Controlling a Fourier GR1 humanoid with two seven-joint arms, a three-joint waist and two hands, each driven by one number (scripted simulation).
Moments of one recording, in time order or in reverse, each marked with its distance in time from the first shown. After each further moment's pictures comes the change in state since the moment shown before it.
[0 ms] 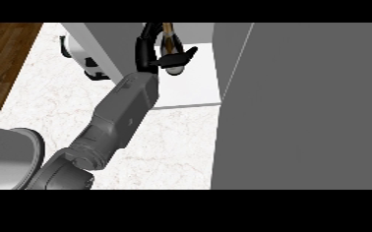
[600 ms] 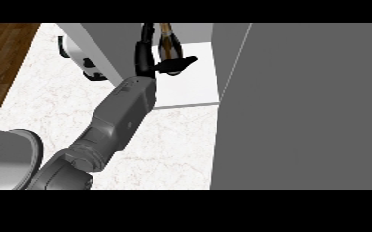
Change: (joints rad) left arm 0.015 0.003 -0.022 0.031 -0.049 0.057 -0.006; right arm -0.022 0.000 -0.014 0.004 -0.002 -0.002 0.002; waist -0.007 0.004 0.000
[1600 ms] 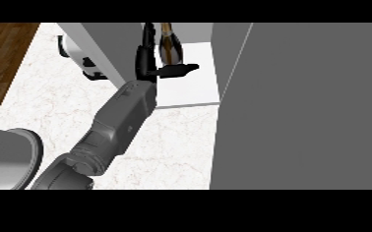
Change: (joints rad) left arm 0.035 -0.009 0.008 -0.020 -0.016 -0.110 -0.078; right arm -0.021 0.004 0.015 0.008 -0.006 -0.007 0.020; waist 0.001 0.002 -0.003
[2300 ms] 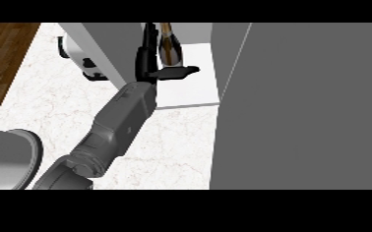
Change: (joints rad) left arm 0.019 -0.001 -0.019 -0.020 0.052 -0.111 -0.019; right arm 0.000 0.003 0.021 -0.006 0.005 -0.024 0.009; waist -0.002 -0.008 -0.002
